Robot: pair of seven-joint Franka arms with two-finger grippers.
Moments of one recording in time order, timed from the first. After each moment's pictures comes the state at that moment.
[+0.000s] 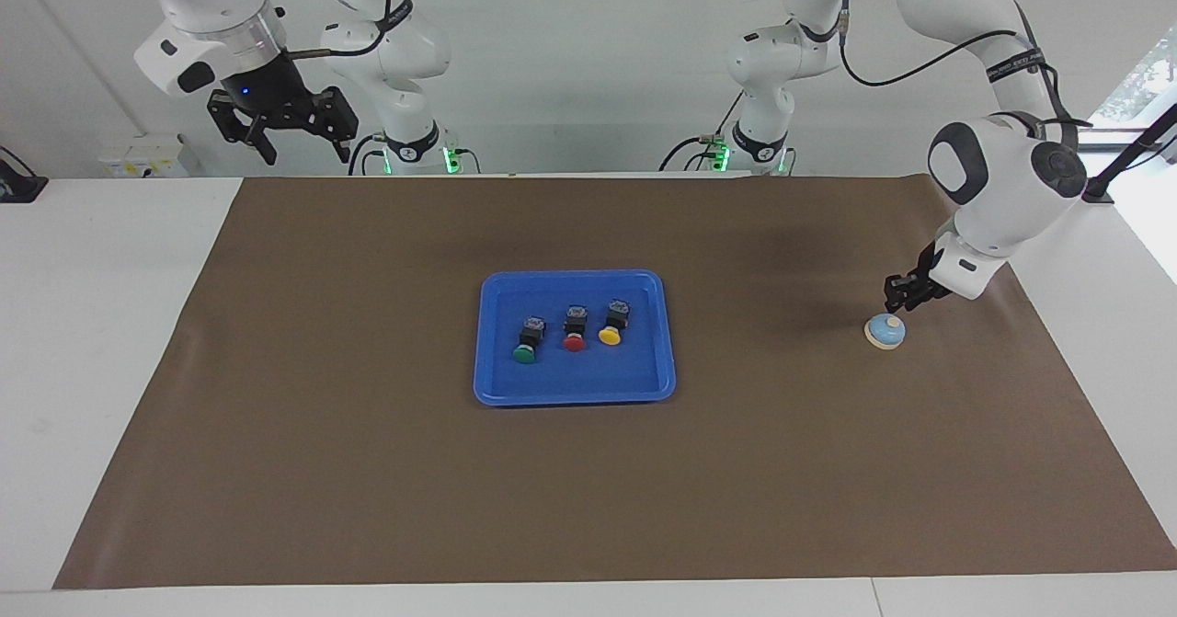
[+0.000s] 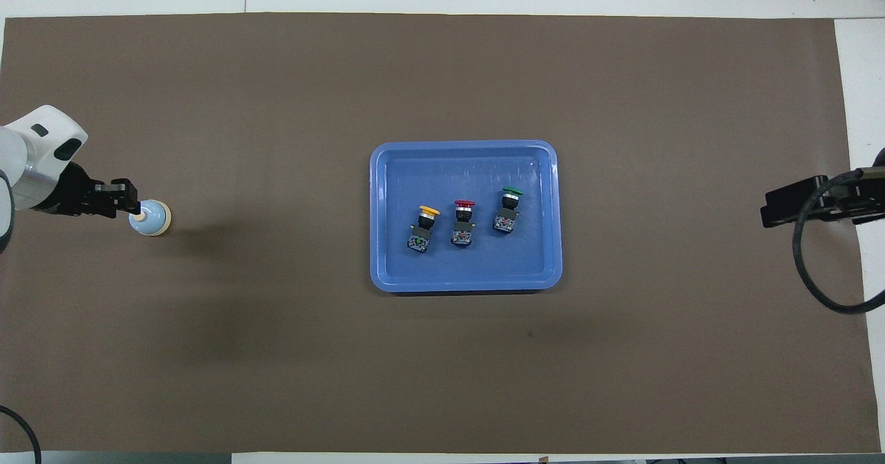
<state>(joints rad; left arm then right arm) 0.15 0.12 -0.07 -1.94 -0.02 1.94 0.05 -0.03 -0.05 0.08 -1.52 0.01 1.36 0.04</state>
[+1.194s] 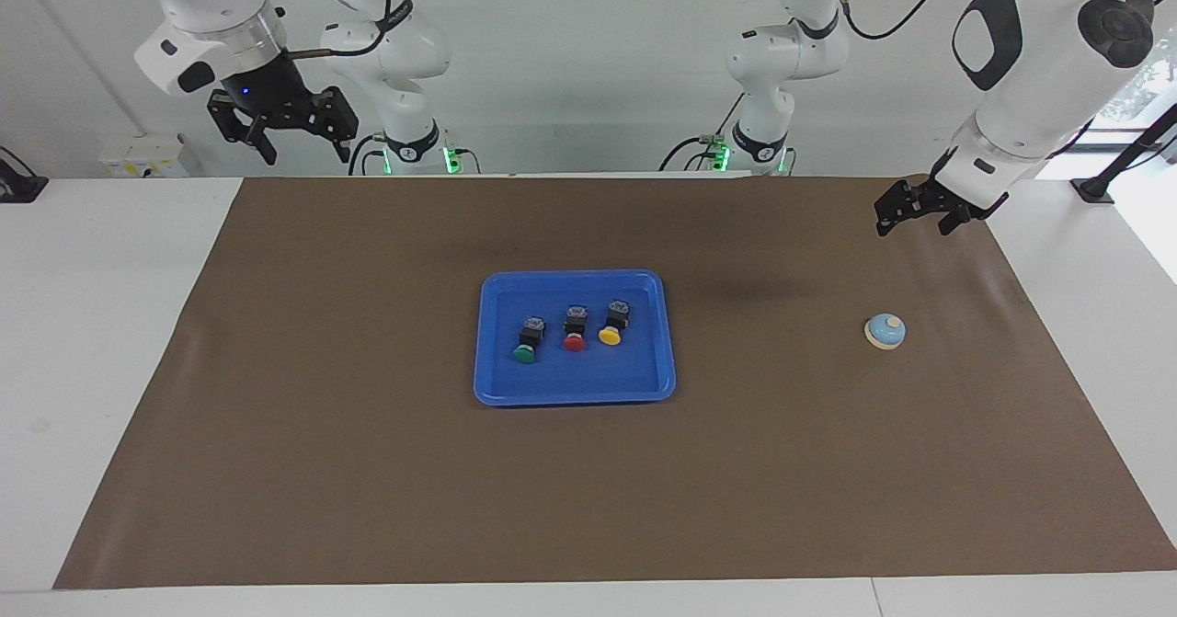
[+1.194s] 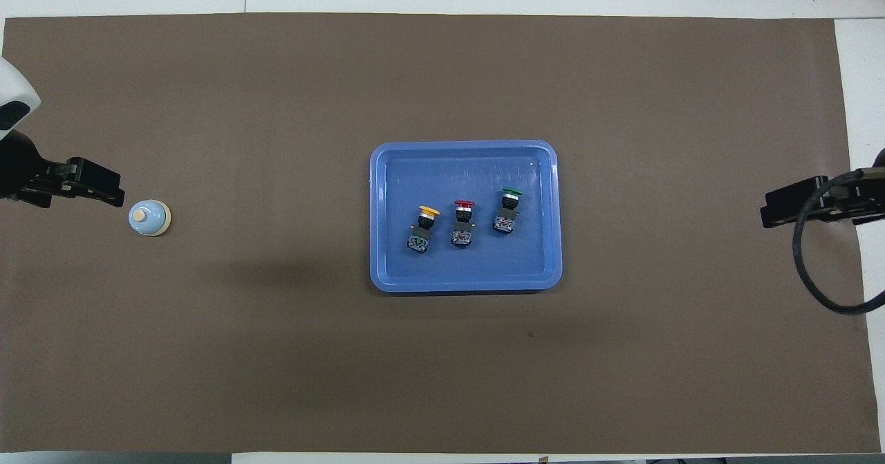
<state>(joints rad) 0.04 0.04 -0.07 -1.65 0.00 1.55 0.04 -0.03 -0.06 0.08 -1.52 0.01 1.36 0.04</state>
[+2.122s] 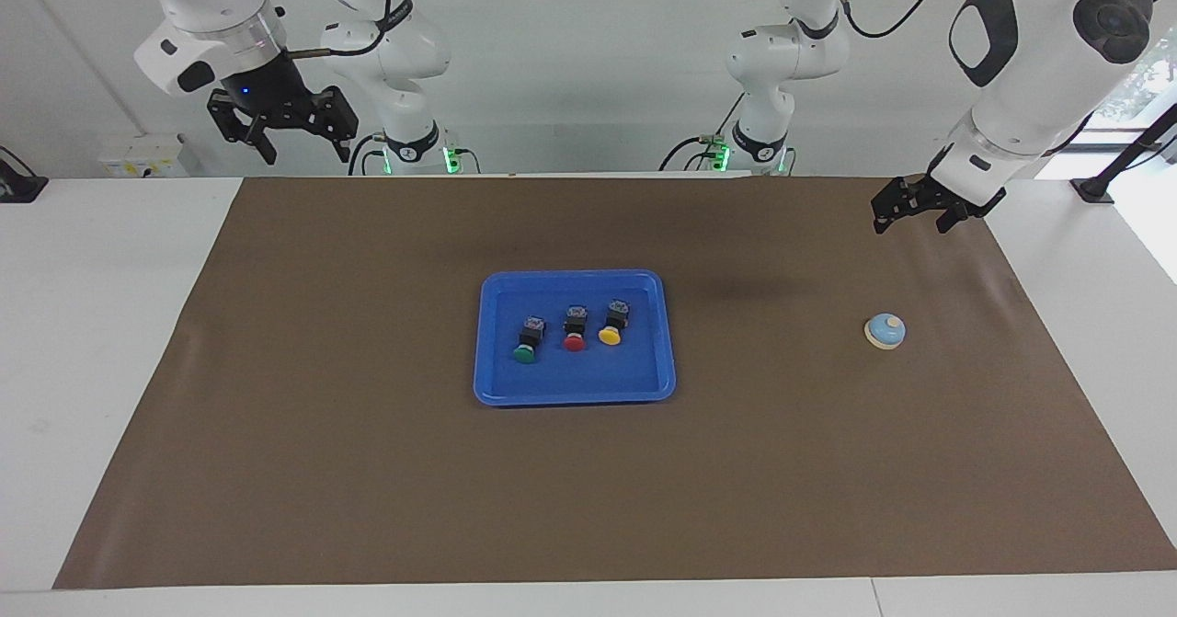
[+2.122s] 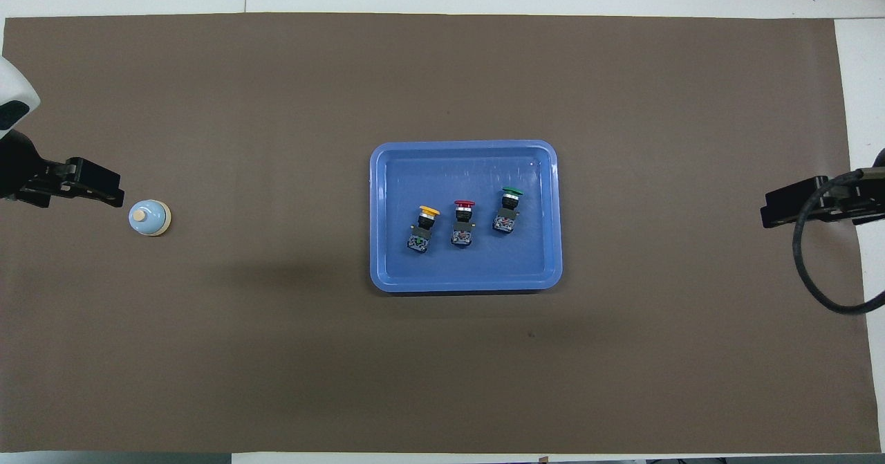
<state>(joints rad) 0.03 0.04 -0.06 -1.64 0.00 1.54 0.04 -0.03 -0.06 0.08 -1.52 0.01 1.36 0.04</state>
